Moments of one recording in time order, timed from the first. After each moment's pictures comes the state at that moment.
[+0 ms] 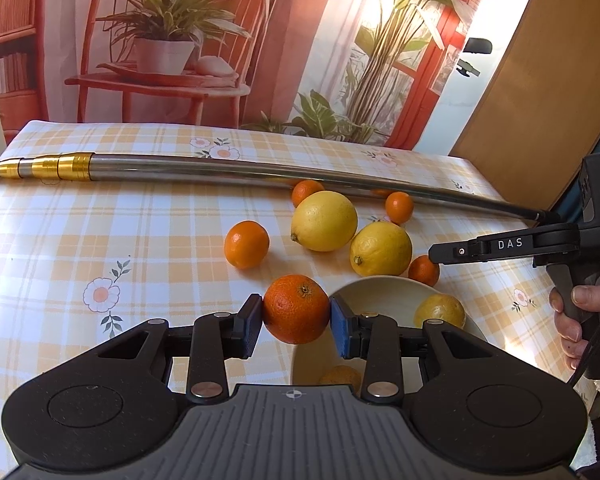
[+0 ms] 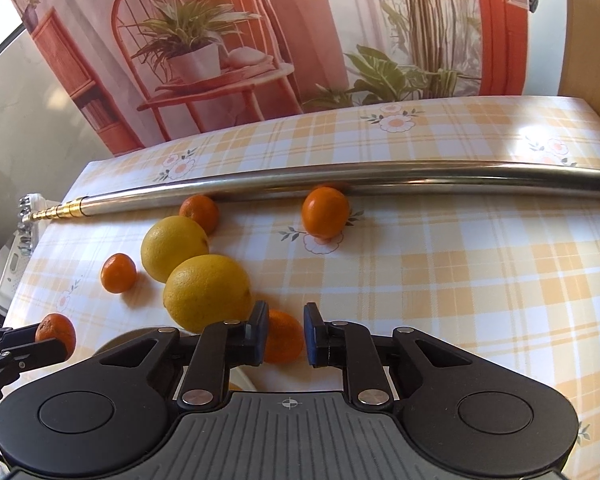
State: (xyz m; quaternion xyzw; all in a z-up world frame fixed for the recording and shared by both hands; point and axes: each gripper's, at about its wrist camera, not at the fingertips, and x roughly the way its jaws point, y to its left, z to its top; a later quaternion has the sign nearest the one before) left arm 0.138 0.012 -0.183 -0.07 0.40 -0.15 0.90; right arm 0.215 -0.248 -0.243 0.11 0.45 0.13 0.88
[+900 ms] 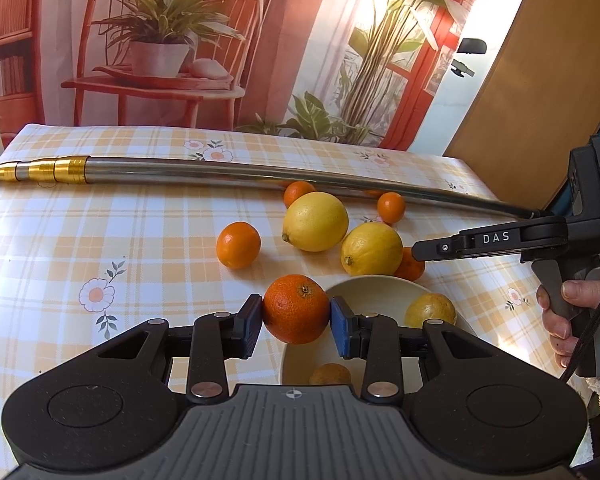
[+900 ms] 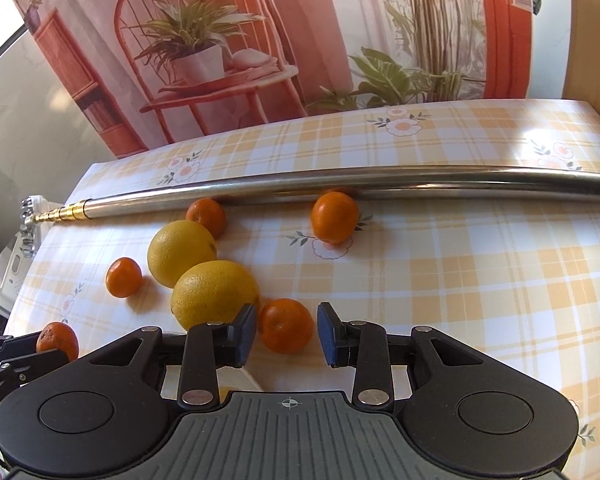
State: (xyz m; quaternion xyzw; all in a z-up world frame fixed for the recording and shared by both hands) left arm 0.135 0.009 -0.182 -0.07 0.40 -0.16 0.90; right arm 0.219 -0.238 -0.241 0.11 0.45 0.14 0.88
